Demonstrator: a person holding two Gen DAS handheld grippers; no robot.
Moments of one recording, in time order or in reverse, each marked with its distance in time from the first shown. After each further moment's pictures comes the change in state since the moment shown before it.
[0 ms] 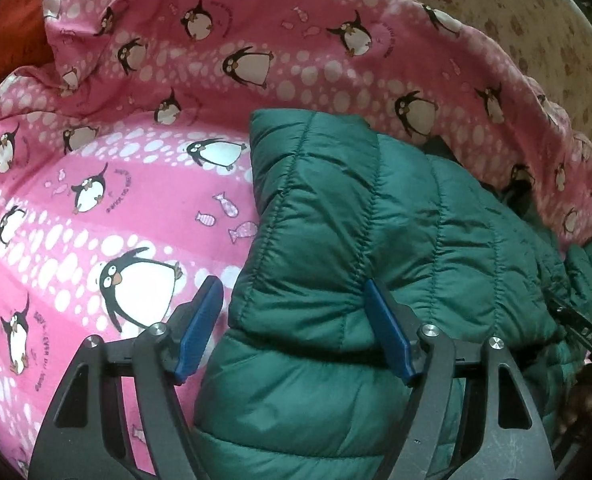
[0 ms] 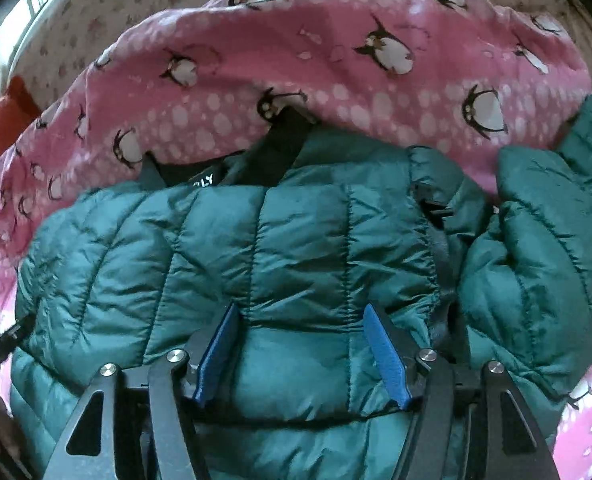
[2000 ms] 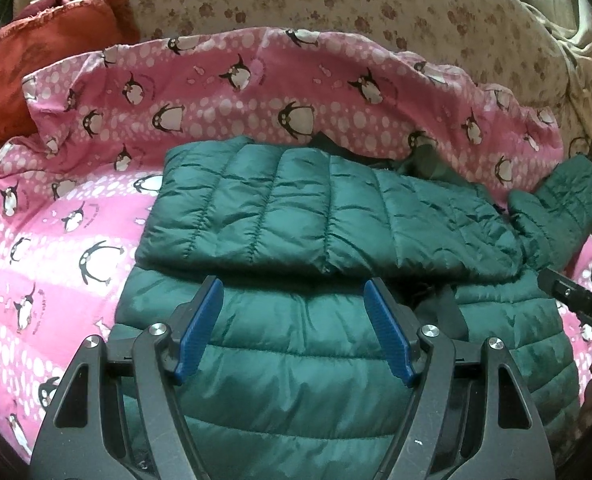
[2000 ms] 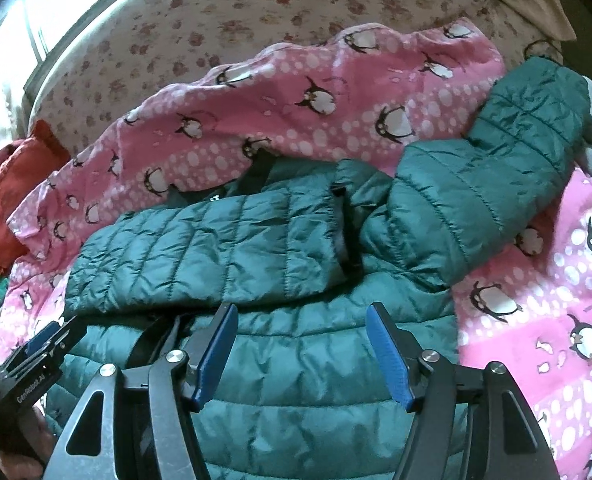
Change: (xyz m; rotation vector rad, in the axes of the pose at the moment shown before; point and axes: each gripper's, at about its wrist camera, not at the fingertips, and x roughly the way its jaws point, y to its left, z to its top) left arm -0.067 -0.087 -0.058 0.193 -0.137 -0.050; right arm -0.109 -0.038 -0.062 0.092 -0.126 0.026
